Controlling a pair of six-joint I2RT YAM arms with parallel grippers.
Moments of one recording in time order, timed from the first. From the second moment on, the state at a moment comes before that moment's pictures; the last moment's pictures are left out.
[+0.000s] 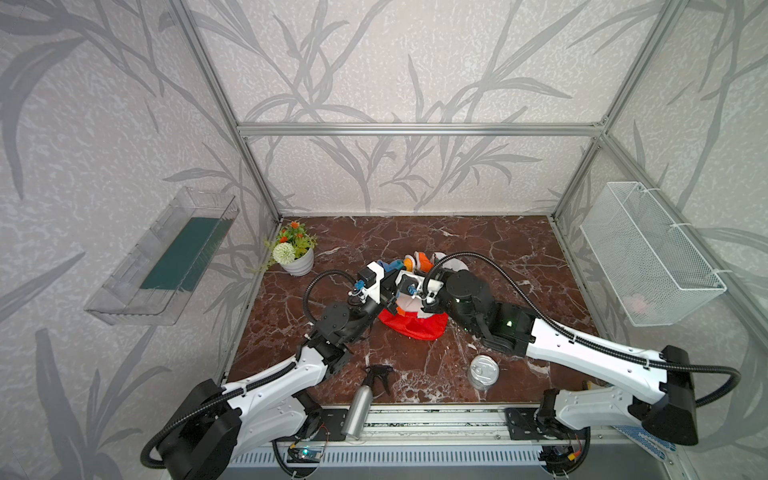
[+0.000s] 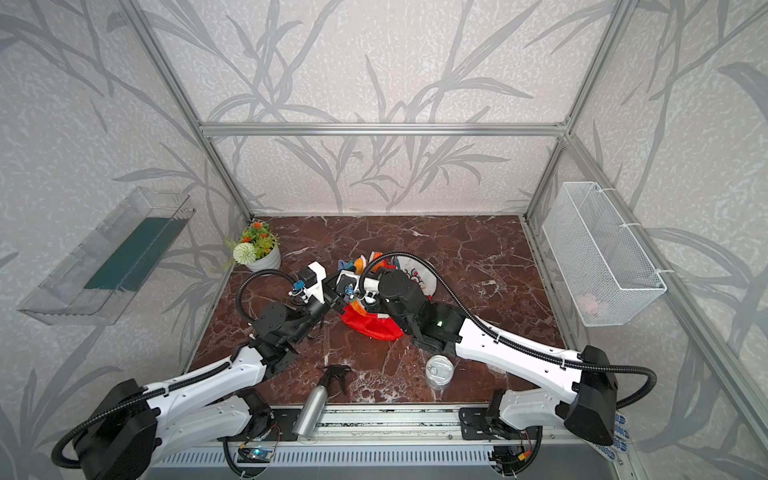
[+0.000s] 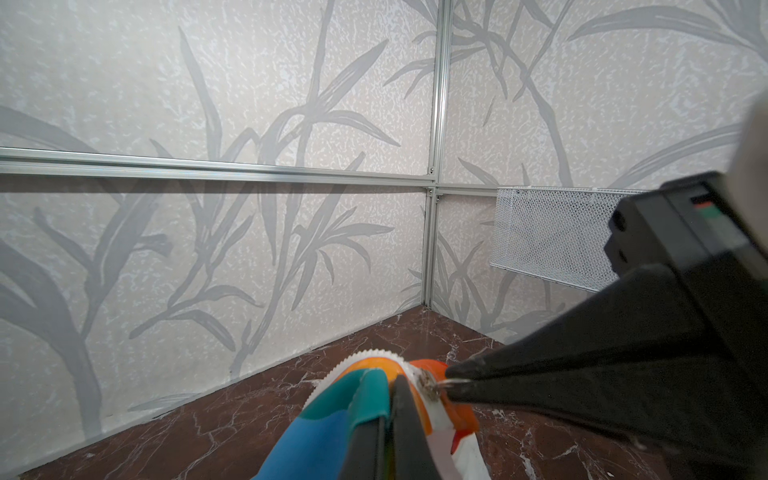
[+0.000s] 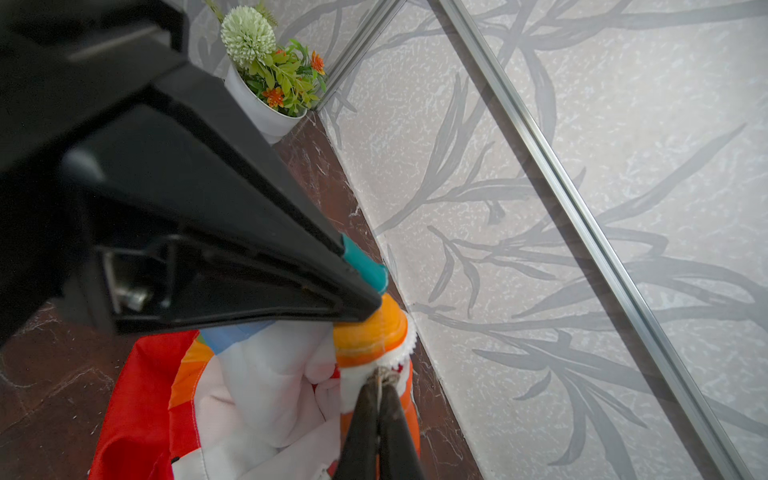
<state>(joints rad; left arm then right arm) -0.71 1.06 0.43 0.91 0.01 -0.04 1.05 1.27 1.10 -0.13 0.42 -0.64</state>
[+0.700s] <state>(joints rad) -0.71 0.97 0.40 0.80 0.01 -0.03 0.93 1.31 1.23 -0.32 0.17 -0.44</state>
